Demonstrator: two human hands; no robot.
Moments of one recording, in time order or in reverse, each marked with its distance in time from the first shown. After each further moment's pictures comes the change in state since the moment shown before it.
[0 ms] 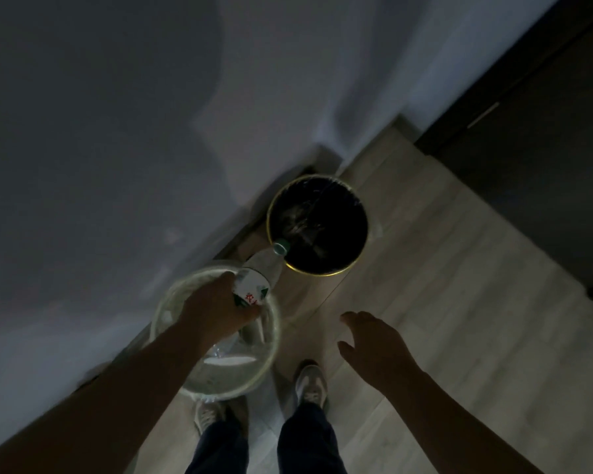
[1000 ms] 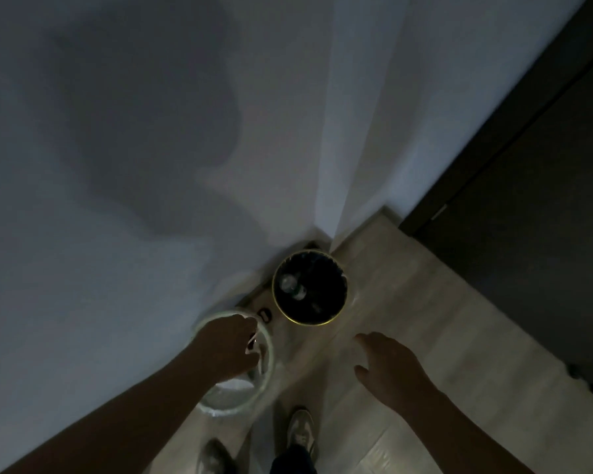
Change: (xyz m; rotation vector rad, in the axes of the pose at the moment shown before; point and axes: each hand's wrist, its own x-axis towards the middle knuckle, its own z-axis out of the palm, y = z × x) left_hand -0.180 0.124 -0.106 0.460 0.044 0.230; right_hand -0.140 0.014 -0.164 -0.146 0.120 -0.137
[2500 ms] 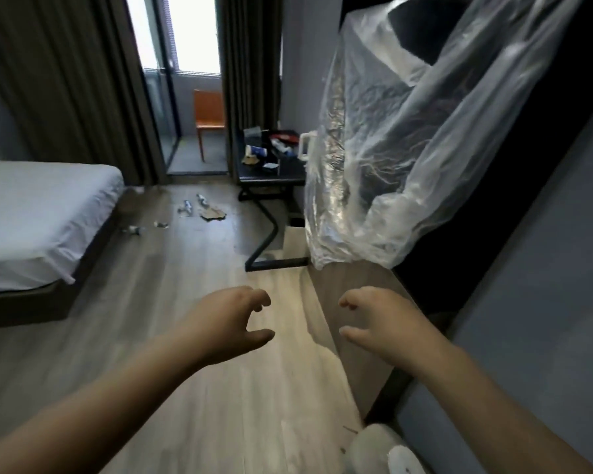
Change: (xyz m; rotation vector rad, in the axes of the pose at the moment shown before) left_hand -0.938 0.013 0.239 -0.641 0.806 -1.837; right_hand -0.580 -0.749 0.125 -0.635 -0.159 -2.089
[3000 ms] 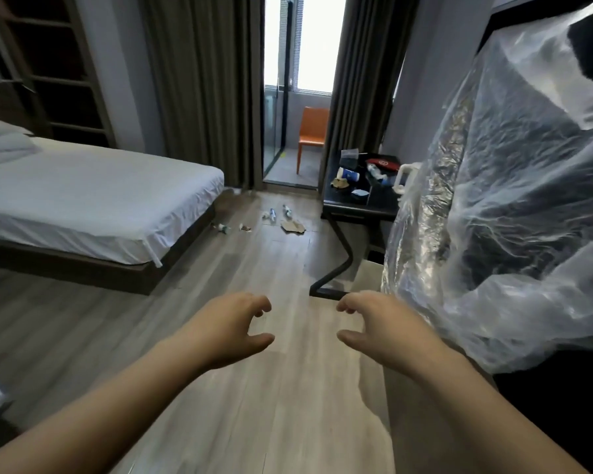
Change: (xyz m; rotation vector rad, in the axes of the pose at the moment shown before) left_hand 0.093 -0.091 -0.018 0.009 0.086 -0.365; right_hand 0.219 -0.003 0.002 0.007 -0.071 -0.369
